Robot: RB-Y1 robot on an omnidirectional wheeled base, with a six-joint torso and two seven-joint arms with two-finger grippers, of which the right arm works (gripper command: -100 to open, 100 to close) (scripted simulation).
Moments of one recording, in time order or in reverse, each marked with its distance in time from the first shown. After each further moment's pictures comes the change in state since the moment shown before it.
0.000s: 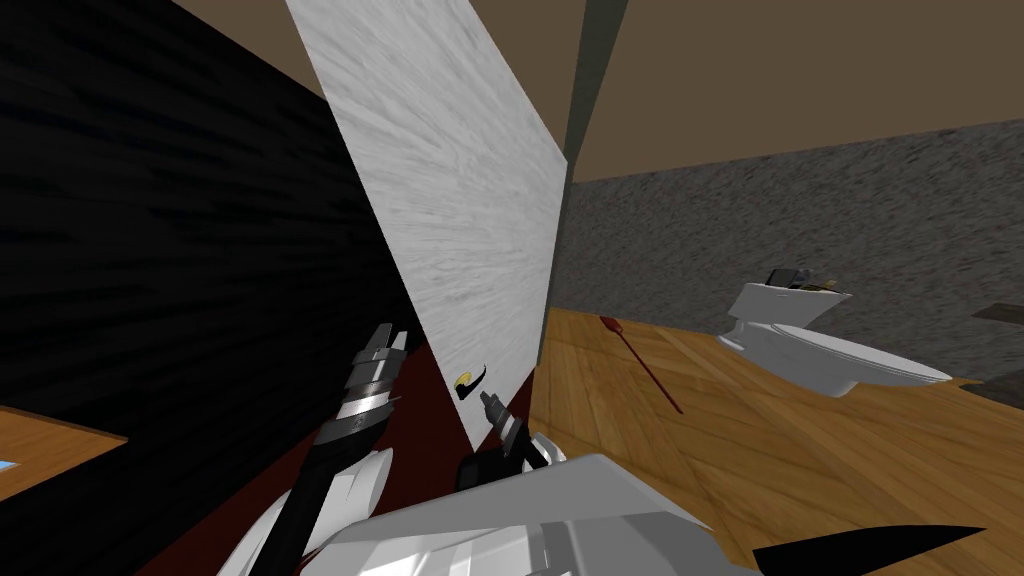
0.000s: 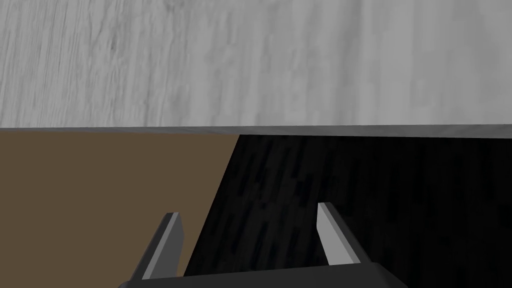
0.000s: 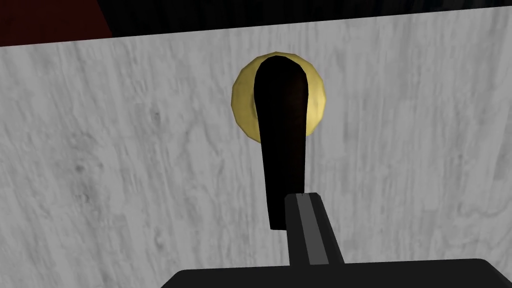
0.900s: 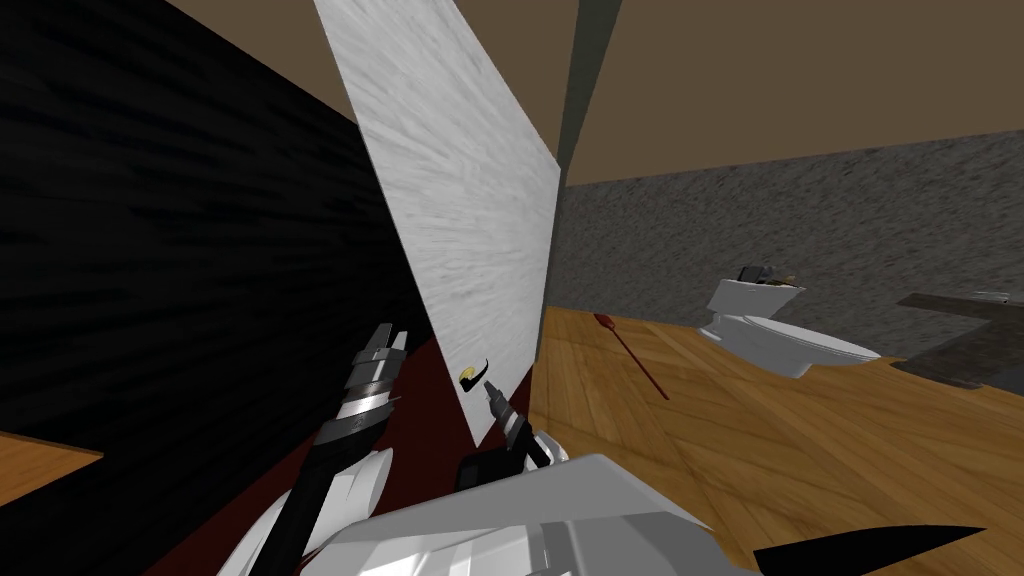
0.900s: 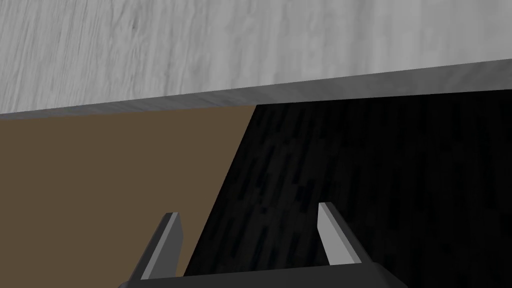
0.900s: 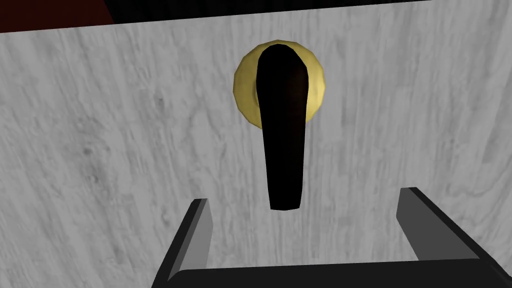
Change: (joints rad) arm 0.005 0.000 -0.050 0.005 -0.015 0.001 0.017
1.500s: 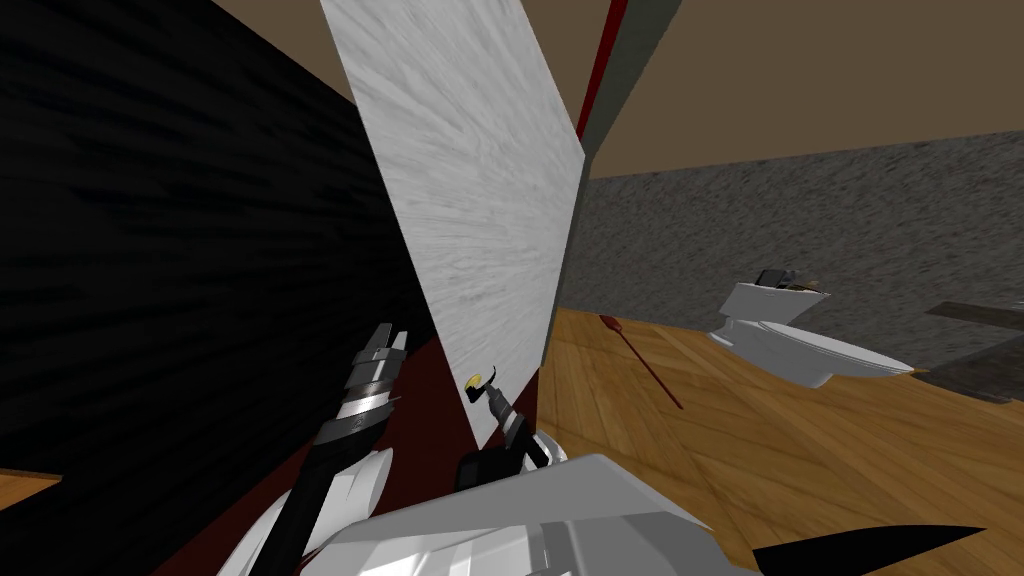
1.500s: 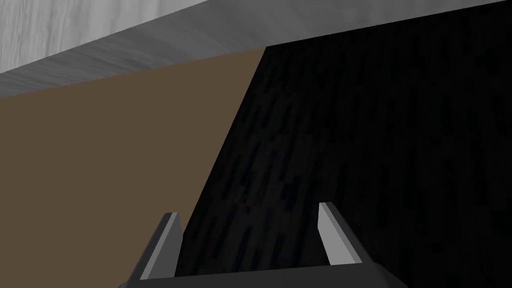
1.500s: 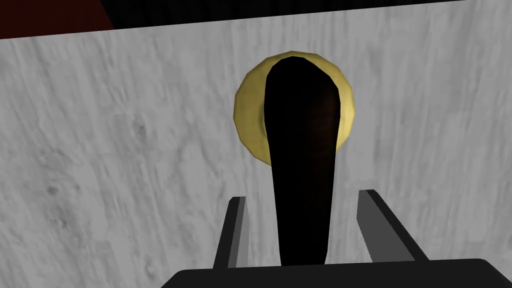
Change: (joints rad) arm -0.006 0.015 -0.010 0.009 -0.001 -0.003 0.004
